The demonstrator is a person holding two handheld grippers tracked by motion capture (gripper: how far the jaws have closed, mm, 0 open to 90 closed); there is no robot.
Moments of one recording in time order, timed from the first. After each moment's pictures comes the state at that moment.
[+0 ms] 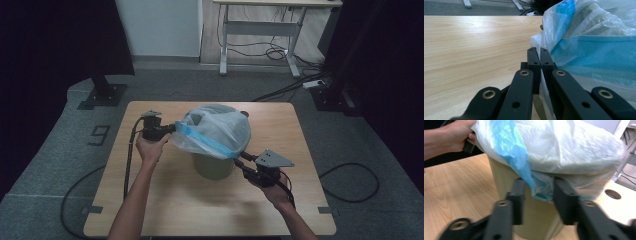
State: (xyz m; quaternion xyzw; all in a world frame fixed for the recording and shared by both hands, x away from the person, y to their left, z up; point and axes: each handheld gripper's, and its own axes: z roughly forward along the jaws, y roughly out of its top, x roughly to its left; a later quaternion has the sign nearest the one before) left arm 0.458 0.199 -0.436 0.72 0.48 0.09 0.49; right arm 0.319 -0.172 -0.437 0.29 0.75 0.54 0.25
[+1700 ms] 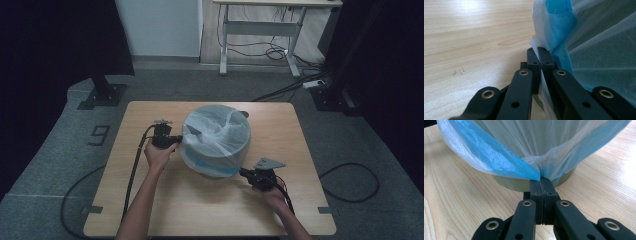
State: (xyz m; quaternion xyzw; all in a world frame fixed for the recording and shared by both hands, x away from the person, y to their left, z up) left arm 0.462 0.177 -0.472 0.76 0.49 0.03 0.44; right arm 0.355 -0.195 -0.535 0.34 0.79 0.48 0.15
